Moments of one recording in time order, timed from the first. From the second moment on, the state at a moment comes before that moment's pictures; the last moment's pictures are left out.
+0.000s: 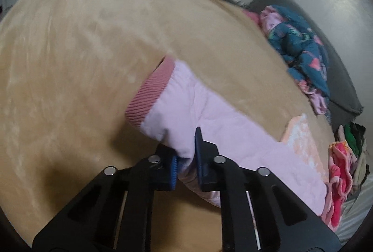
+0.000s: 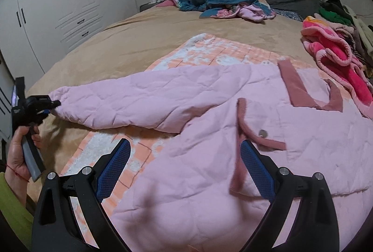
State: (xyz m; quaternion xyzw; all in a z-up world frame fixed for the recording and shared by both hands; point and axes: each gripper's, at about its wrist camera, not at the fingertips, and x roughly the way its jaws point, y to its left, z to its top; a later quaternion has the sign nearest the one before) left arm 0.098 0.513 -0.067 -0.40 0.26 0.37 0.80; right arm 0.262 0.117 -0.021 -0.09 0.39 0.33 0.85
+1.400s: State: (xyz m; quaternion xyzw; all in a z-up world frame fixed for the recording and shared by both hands) left arm 0.146 0.267 0.184 -0.19 0.17 0.20 0.95; right arm 0.221 -0.142 0.049 0.05 0.33 0.23 0.92
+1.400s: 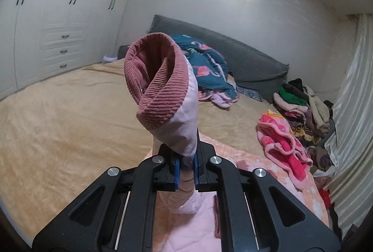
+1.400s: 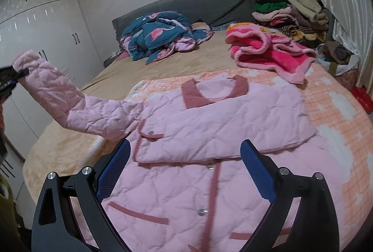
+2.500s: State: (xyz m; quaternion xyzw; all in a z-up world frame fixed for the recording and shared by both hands) left arm 0.233 0.071 0.179 -0.09 0.22 0.07 0.97; right arm 0.223 -0.275 0.028 0.11 0.33 0.15 0.93
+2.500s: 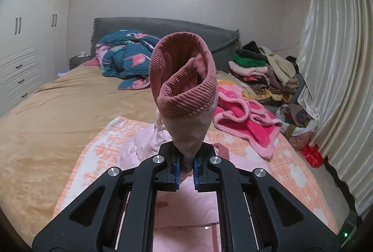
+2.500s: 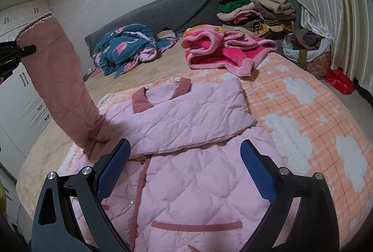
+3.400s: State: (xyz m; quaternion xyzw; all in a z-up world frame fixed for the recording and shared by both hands) left arm 0.300 -0.055 0.041 -0.01 0.34 -0.07 0.94; right arm 0.237 -0.356 -0.018 0.14 0.36 0.07 0.92
